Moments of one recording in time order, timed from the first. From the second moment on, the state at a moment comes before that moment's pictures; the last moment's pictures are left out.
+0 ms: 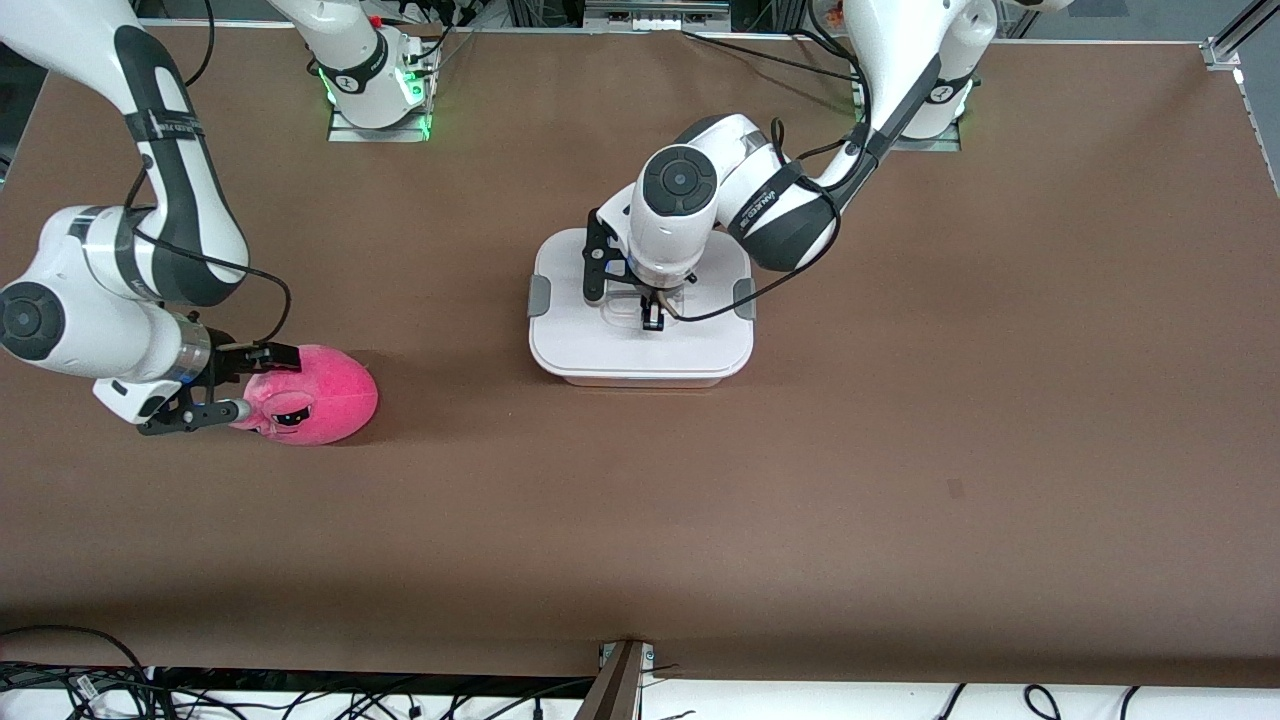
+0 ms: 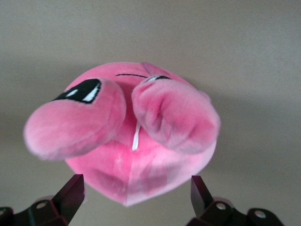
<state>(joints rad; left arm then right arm) -0.48 0.61 -0.35 -1.48 0.08 2.06 0.77 -0.06 0.42 0.04 -1.81 0.00 2.08 -0.19</state>
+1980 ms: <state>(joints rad) 0.05 0.32 -0.35 -1.41 0.10 1.65 1.11 0.04 0.37 0.61 -1.50 -0.21 1.70 -0.27</state>
